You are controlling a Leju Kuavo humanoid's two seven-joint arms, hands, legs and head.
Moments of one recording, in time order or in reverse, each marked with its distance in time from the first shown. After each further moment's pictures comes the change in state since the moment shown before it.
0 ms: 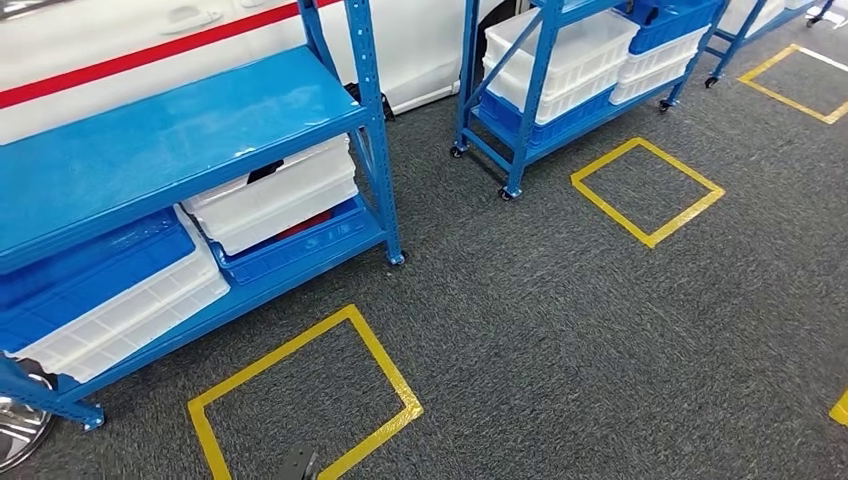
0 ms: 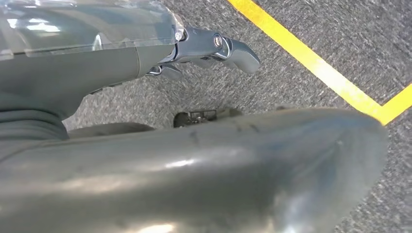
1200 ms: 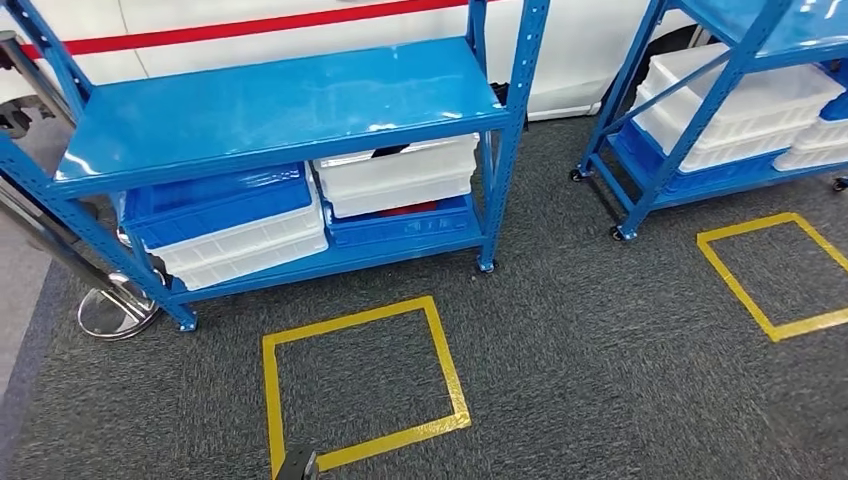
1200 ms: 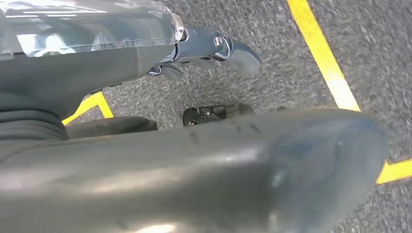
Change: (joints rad) left arm 0.002 -0.005 0.022 0.000 0.002 -0.009 0.036; right arm 0.008 0.001 0.000 0.002 0.000 -0.007 0.002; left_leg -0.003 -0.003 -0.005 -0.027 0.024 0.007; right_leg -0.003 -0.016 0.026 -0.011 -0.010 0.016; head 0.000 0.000
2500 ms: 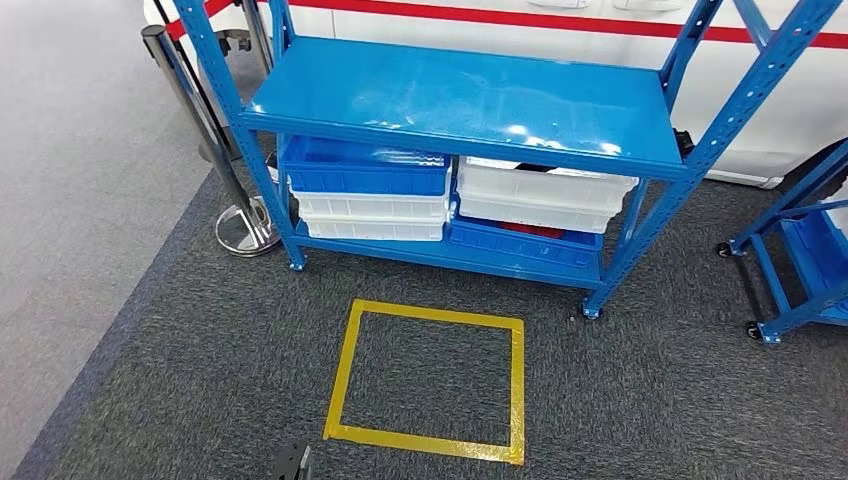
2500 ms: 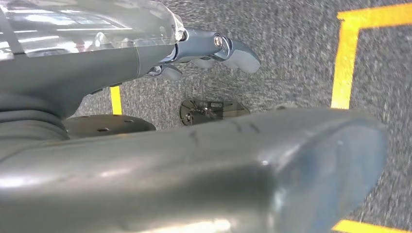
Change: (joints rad) left arm -0.018 -0.011 0.046 0.000 0.032 -0.017 0.012; right arm 0.002 0.003 0.005 0.000 0.019 0.015 0.015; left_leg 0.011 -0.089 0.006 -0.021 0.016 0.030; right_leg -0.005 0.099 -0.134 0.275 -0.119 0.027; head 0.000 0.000
